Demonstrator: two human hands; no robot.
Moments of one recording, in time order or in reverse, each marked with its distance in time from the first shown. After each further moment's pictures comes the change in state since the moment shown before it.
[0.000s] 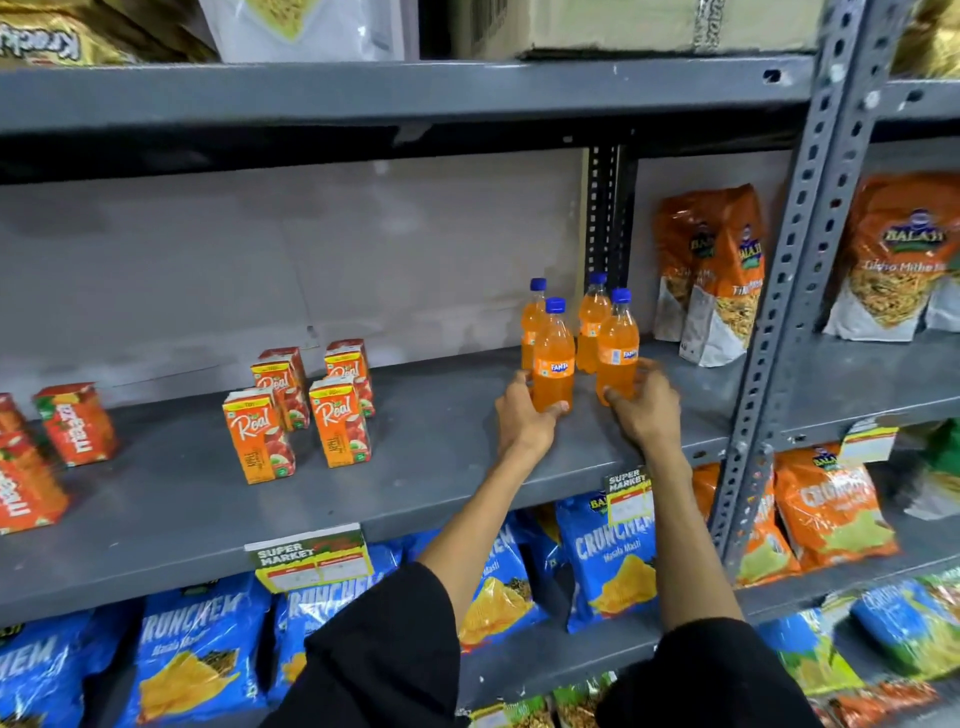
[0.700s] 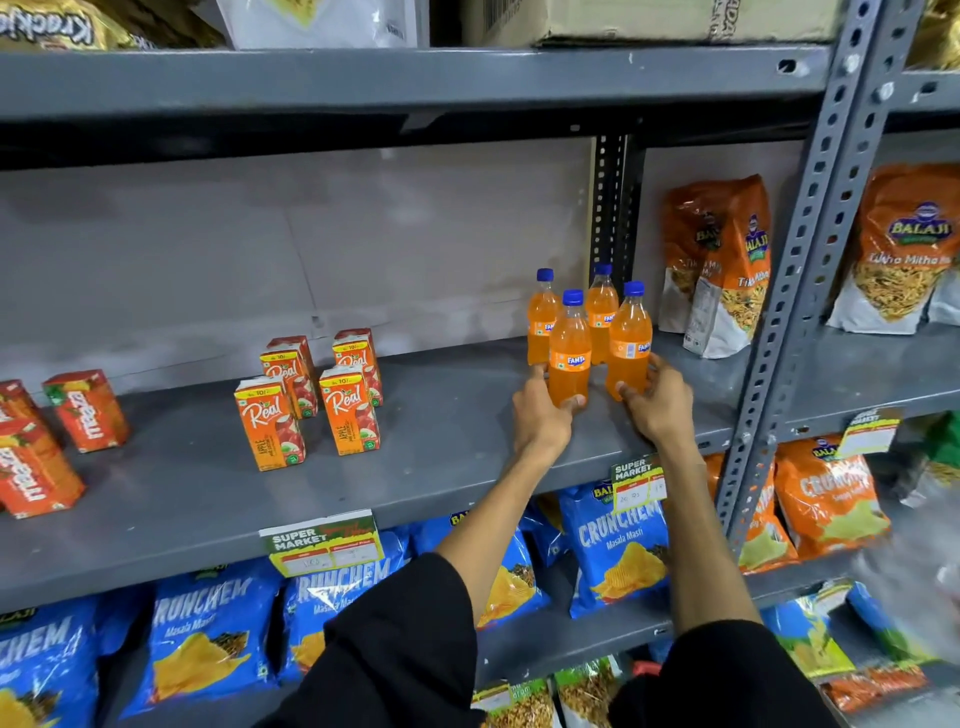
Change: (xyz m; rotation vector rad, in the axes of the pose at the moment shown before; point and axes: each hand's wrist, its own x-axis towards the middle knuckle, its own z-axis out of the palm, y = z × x) left_hand -0.017 0.010 0.004 -0.006 -0.040 -0.016; right_hand -0.008 -0.004 -0.009 0.014 -0.035 -0.002
